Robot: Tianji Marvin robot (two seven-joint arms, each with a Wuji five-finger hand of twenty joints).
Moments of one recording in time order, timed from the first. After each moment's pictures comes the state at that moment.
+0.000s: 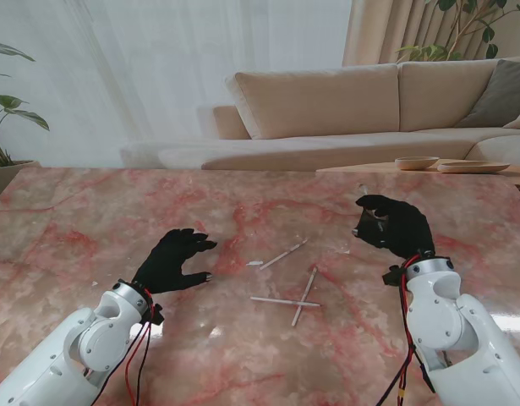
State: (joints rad) left arm 1.58 -1.10 -1.21 -1.48 0.70 -0.27 0.12; right arm -1.68 -1.14 1.49 -1.69 -0.63 -0.05 -0.22; left_hand 0.46 -0.39 0.66 -0.11 0.49 0.01 0.16 0.15 0.35 -0.03 0.25 0.23 0.13 -0.01 0.14 0.32 -0.03 -0.03 0.09 0.37; right_hand 0.41 -0.82 1.00 -0.20 0.68 -0.10 0.39 0.46 0.80 -0.07 0.33 0.40 0.70 0.00 0.45 0.58 0.27 0.11 0.91 0.91
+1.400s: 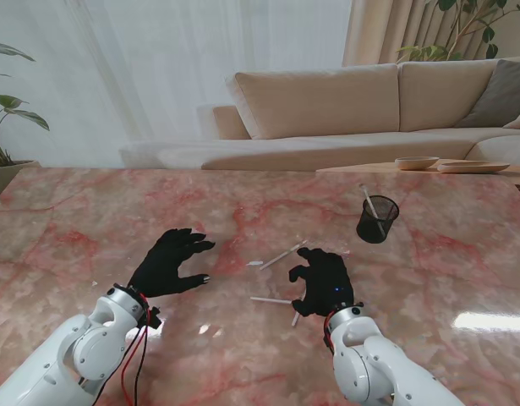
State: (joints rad) left arm 1.63 -1.10 -1.24 -1.52 0.71 -0.32 0.16; right arm -1.65 -1.09 1.01 -1.64 -0.95 0.27 -0.18; left_hand 0.46 -0.39 0.66 -0.11 0.49 0.01 0.16 0.14 0.35 -0.03 0.25 0.23 0.13 -0.01 0.14 0.32 -0.03 -0.03 0.09 0.37; right_hand 0.40 -0.87 1.12 -0.13 0.68 -0.10 0.43 0.74 0.23 -0.07 0.29 0.48 0.16 -0.07 0.29 0.52 -0.07 -0.07 0.65 0.93
